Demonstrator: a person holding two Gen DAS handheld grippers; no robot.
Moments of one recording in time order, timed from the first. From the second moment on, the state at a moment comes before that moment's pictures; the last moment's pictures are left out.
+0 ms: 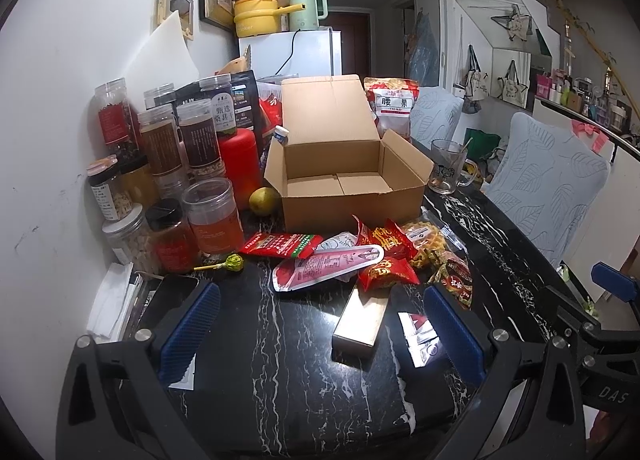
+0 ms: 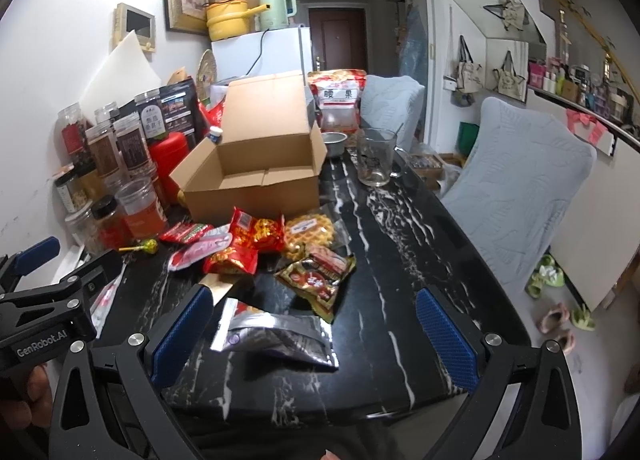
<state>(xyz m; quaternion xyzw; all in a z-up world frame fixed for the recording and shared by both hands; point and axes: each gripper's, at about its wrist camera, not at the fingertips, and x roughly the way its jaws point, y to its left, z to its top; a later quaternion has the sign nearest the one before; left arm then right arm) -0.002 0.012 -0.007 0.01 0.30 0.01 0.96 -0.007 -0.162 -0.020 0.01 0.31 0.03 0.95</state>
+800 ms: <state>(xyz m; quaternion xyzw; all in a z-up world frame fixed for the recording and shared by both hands) 0.000 0.010 -0.010 0.02 0.30 0.02 0.95 -0.006 -0.160 -0.022 0.01 0.31 0.04 0.95</state>
